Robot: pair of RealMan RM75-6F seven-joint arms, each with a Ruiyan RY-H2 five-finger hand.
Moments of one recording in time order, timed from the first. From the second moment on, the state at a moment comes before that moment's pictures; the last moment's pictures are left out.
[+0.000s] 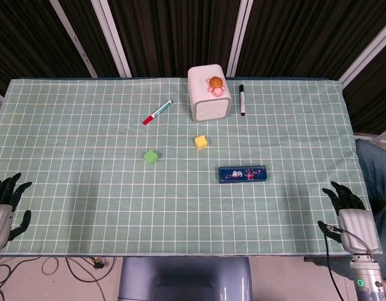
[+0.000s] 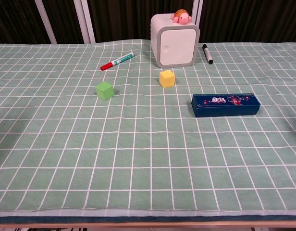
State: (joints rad) left arm -0.07 -1.08 -0.01 -1.70 1.49 1.47 0.12; right arm 0.08 -1.25 0.05 -1.56 -1.50 1.53 -0.11
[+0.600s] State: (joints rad) left arm -0.08 -1.09 -0.02 -1.71 1.48 1.46 0.13; right arm 0.31 -1.13 0.12 -1.73 -1.40 1.14 -0.20
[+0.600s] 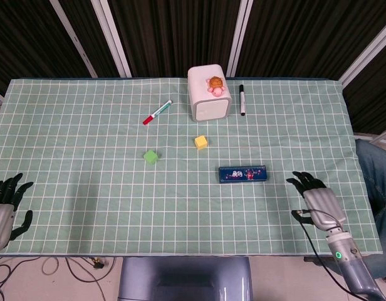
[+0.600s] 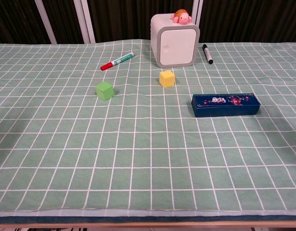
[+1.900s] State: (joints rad) left arm -0.08 -1.08 -0.02 -1.71 1.46 1.43 0.12; right arm 0.90 -1.54 0.21 -1.55 -0.61 0.94 -0.72
